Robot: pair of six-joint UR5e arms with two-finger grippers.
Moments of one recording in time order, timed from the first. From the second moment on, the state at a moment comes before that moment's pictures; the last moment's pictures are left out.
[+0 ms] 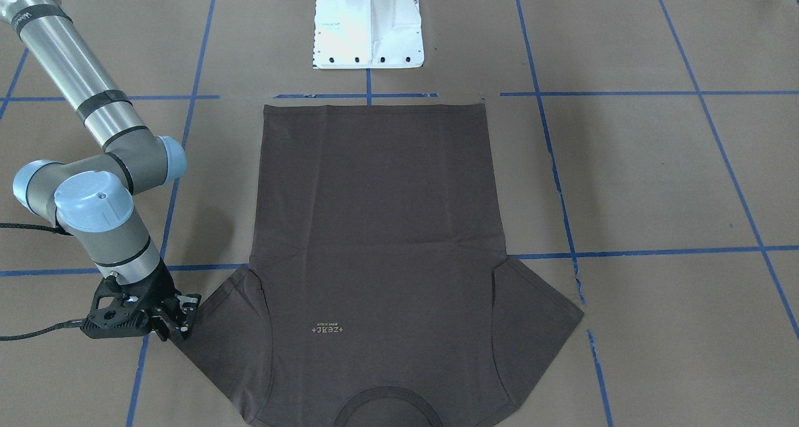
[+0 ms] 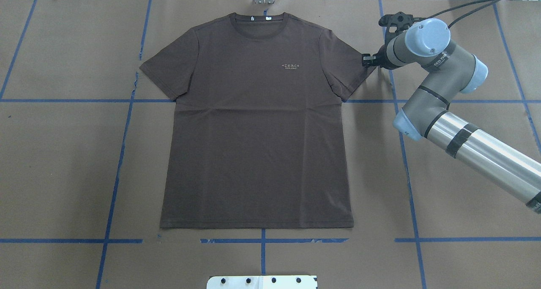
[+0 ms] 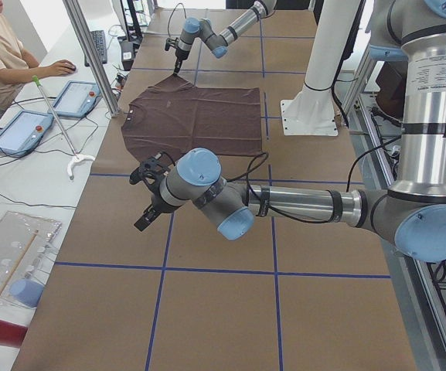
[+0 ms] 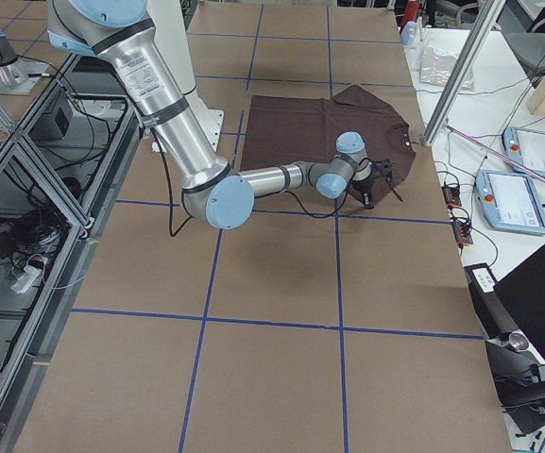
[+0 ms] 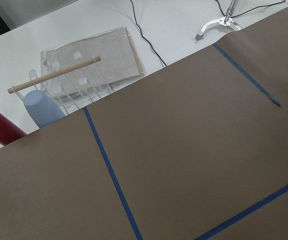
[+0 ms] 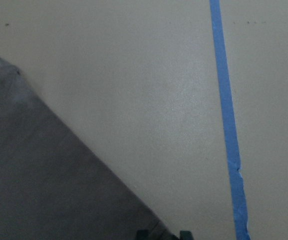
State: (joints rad) left arm -1.58 -1.56 -1.64 -2.34 -2.31 -0.07; right arm 0.87 -0.98 1.11 -0.84 1.79 0.99
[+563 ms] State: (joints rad) left arm -1.58 -1.56 -1.64 -2.34 -2.31 -0.07; right arm 0.86 -0.91 1.12 -0.91 1.77 1.06
